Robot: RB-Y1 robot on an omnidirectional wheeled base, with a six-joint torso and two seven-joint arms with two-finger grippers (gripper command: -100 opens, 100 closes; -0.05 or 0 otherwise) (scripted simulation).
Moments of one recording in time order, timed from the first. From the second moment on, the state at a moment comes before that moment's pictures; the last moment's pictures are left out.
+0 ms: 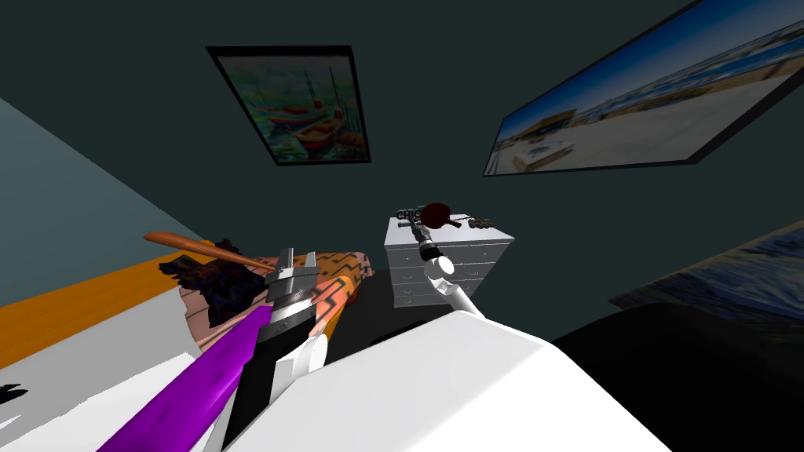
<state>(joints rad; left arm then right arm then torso) 0.49 -0.01 -0.02 -2.32 0.01 -0.35 0.13 -0.01 -0.19 0.23 -2.06 -1.89 -0.36 -0.38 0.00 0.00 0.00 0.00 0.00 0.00</state>
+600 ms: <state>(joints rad) 0.49 -0.01 -0.02 -2.32 0.01 -0.35 0.13 -0.05 -0.19 0.24 -2.03 -2.06 -0.36 -0.39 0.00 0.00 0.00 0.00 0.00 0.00</state>
